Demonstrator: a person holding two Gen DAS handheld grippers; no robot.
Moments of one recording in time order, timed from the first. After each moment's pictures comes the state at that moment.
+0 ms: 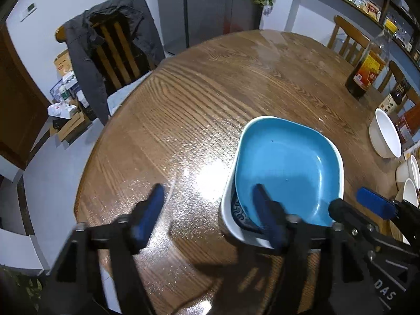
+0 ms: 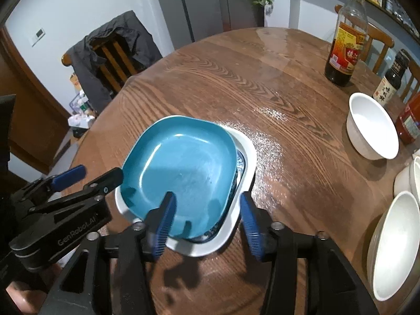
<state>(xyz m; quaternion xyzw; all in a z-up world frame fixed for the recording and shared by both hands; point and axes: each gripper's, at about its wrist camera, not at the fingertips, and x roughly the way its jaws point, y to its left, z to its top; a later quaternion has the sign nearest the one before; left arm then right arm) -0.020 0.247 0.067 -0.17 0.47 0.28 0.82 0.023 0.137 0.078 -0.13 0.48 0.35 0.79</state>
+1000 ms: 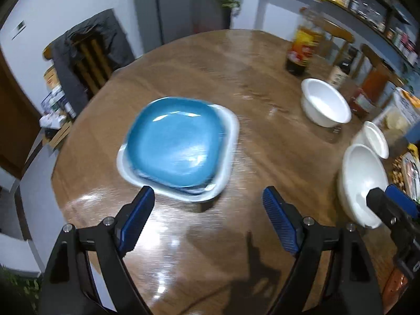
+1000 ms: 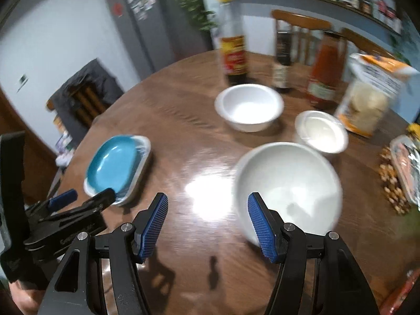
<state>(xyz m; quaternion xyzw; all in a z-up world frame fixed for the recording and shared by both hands) 0.002 0.102 0.094 -0.14 0.47 0.24 0.84 0.037 -0.064 0.122 -0.04 0.45 0.27 0.85</state>
